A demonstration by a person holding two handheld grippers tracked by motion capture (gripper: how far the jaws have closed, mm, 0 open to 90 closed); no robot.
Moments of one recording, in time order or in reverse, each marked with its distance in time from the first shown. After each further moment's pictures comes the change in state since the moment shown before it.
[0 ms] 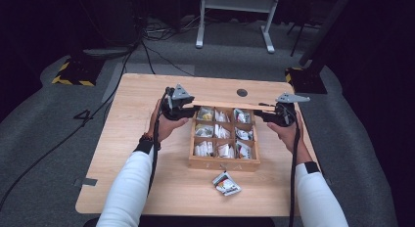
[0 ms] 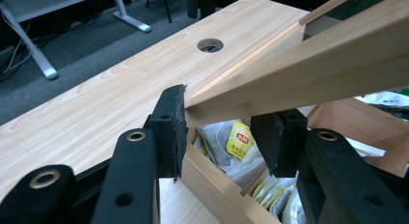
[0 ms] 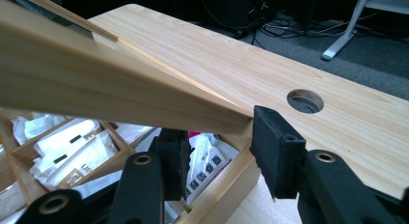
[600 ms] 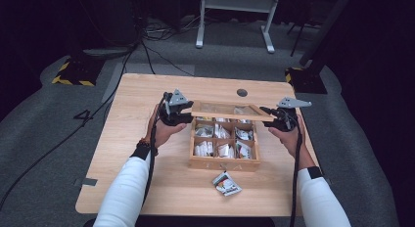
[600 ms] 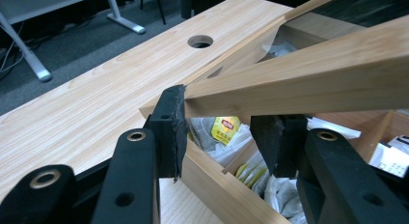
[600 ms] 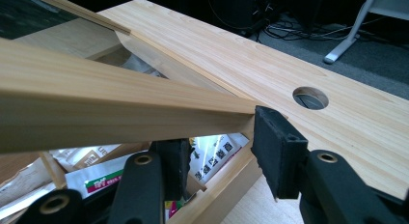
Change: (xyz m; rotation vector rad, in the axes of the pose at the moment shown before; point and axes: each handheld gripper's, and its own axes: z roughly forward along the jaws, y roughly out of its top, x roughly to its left) left arm -0.009 -0.010 -0.011 -0.012 -0.017 0.016; right arm 0.010 -0.007 -0.011 0.001 0.007 -0.034
